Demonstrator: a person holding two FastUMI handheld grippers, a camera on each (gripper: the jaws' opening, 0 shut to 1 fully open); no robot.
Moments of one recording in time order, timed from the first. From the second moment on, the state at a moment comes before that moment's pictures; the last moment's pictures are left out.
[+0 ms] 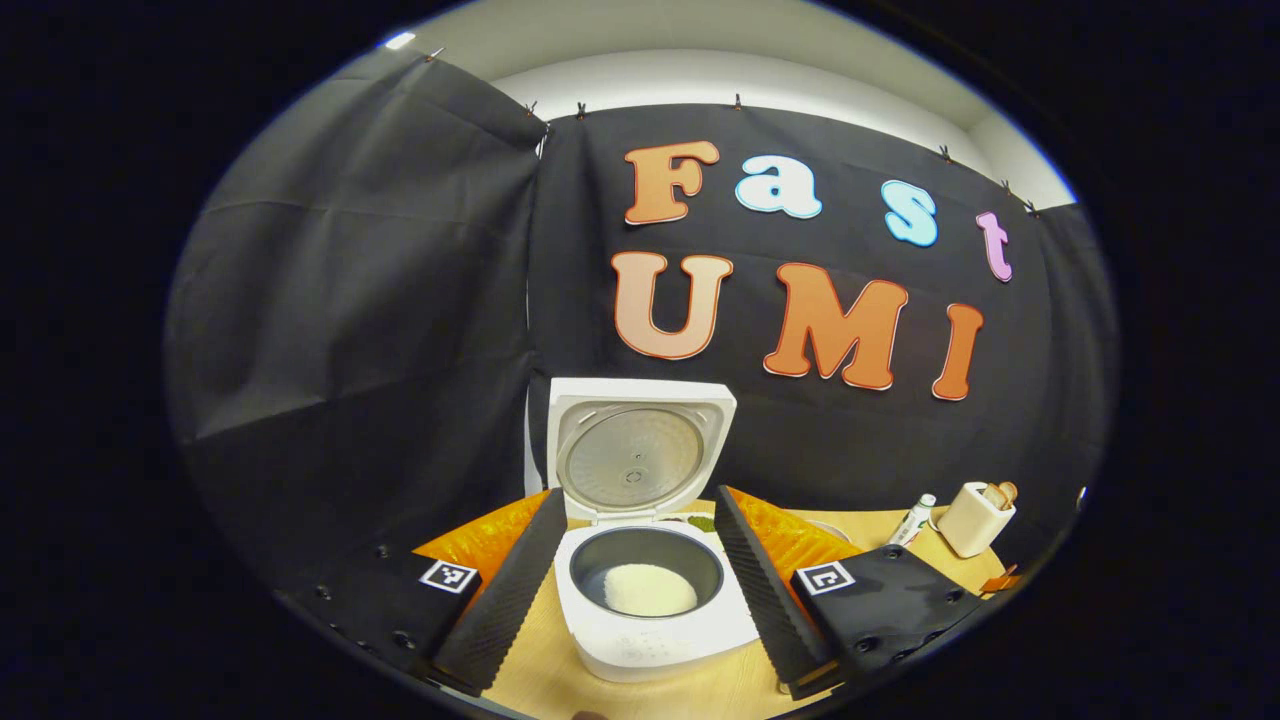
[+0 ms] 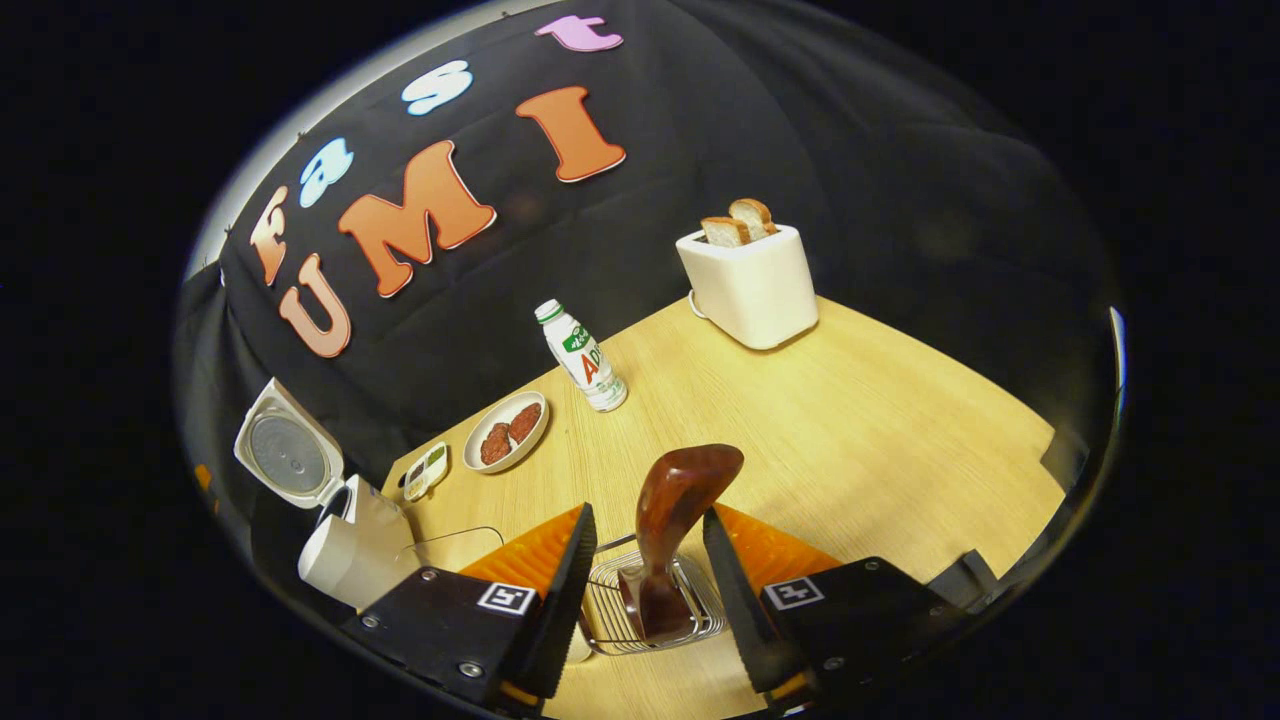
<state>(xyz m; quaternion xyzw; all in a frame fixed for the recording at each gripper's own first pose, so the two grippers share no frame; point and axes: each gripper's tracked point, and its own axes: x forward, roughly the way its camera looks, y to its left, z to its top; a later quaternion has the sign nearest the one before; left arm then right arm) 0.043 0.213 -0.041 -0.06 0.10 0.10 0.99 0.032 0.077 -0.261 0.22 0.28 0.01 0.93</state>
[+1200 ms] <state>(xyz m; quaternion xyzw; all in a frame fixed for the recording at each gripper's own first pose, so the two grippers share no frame) 0.046 0.242 -0.044 -0.06 0.10 0.06 0.99 0.008 0.113 -0.127 0.17 0.20 -0.04 0.96</state>
